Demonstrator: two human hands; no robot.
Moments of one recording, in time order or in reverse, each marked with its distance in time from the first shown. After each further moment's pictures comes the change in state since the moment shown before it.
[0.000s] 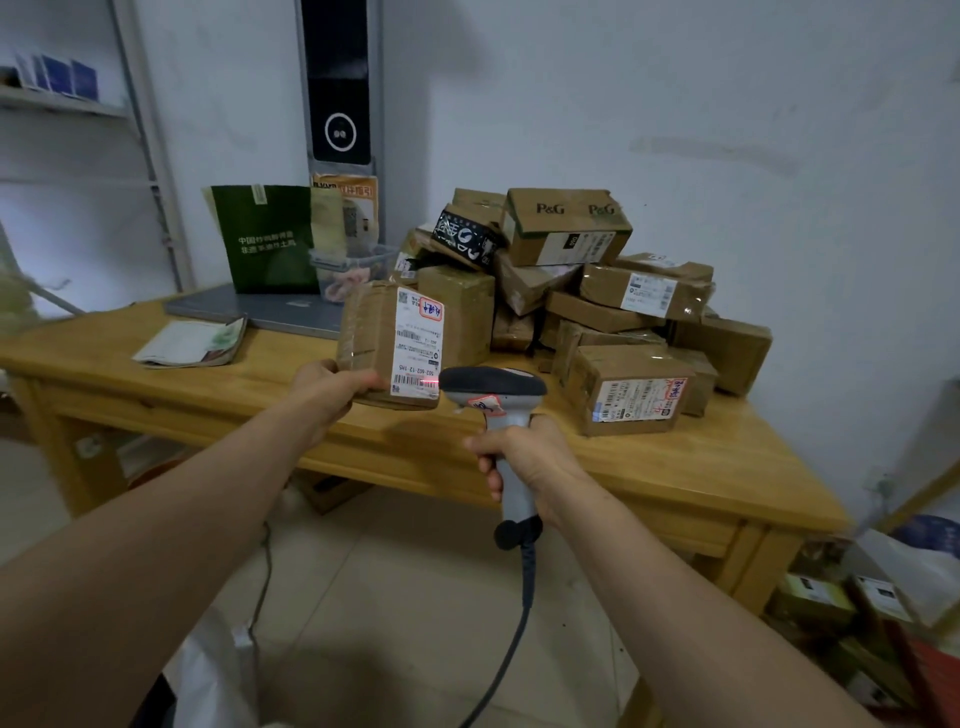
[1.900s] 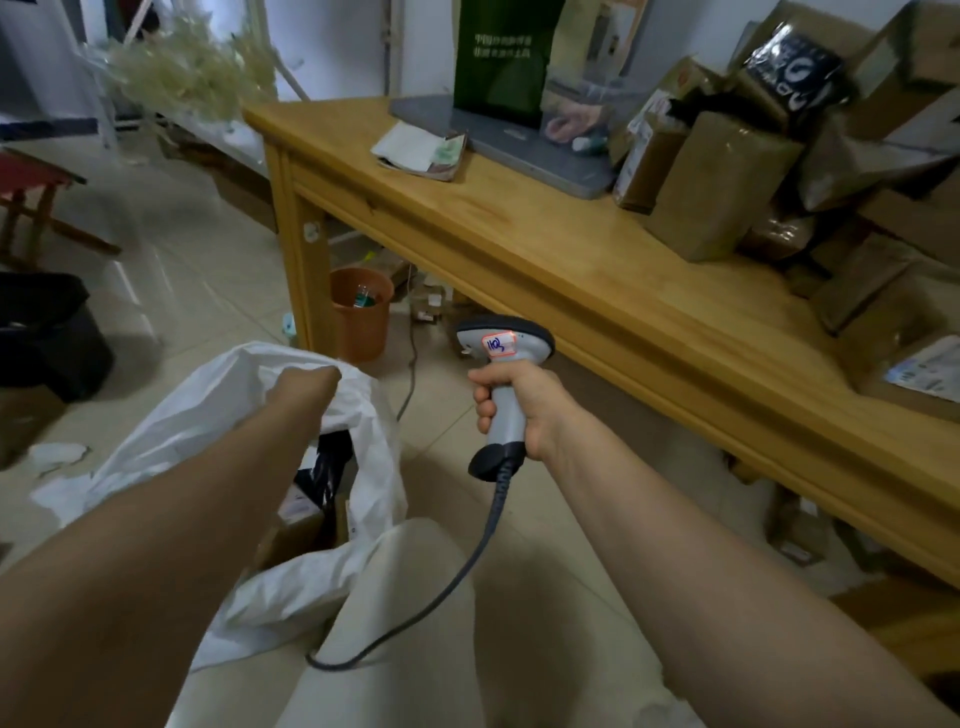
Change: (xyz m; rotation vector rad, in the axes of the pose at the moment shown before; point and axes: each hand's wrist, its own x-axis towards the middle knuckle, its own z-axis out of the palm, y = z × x) left_hand -0.045 -0.221 -0.230 0.167 0.634 -0.623; right_hand 0.023 0.086 0.212 0.151 -0.396 0.494
